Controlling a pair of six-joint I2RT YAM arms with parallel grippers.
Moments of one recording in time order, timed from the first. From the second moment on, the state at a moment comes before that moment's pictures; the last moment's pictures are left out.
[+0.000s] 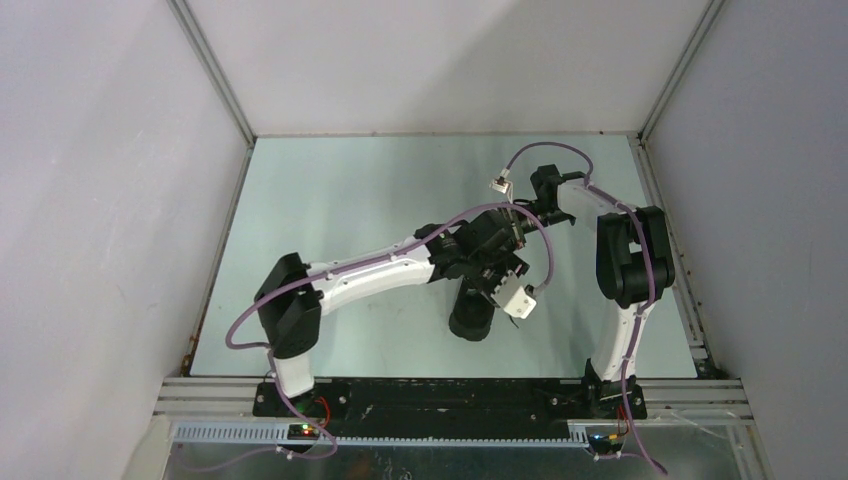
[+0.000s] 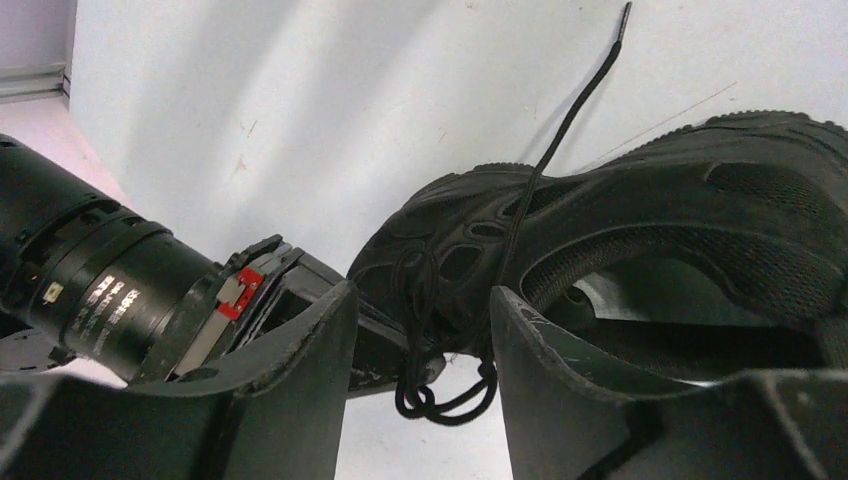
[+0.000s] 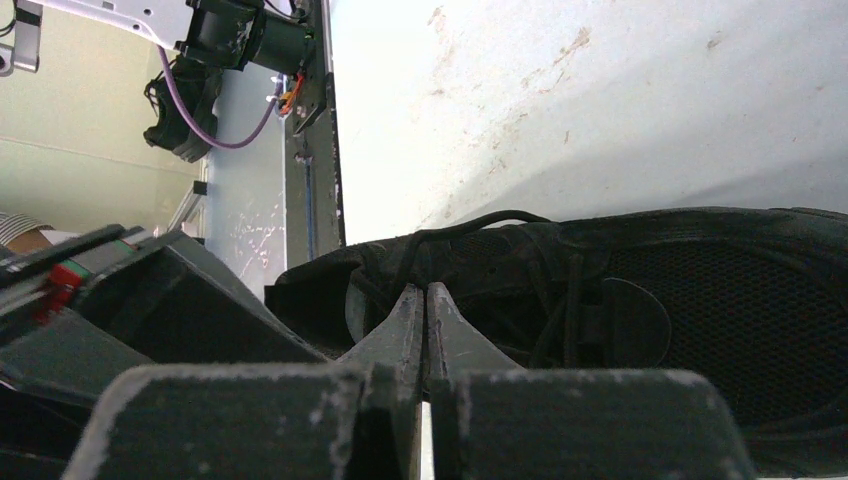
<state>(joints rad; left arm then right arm) -1.07 1.79 1.52 -0.62 0.22 1.28 0.20 1.96 1.37 -0.93 -1.26 -0.61</state>
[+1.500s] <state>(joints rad) -0.87 1.62 1.23 -0.48 0.21 0.82 0.13 1.81 1.28 -0.94 -1.11 -0.54</state>
